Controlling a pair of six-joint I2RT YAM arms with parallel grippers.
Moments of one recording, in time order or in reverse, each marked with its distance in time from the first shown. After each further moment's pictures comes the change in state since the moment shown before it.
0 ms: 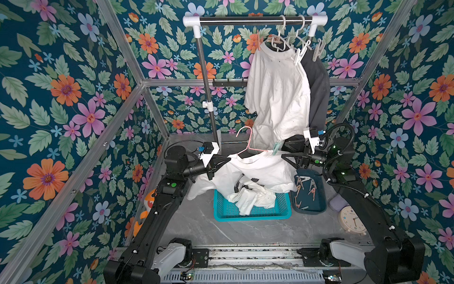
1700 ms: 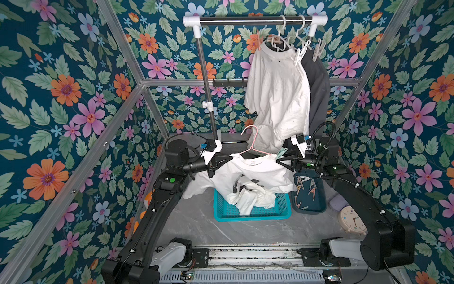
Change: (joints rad) left arm -0.032 0.033 0.130 -0.164 0.018 0.100; right arm 0.031 0.127 0.009 -0.199 -0.074 -0.235
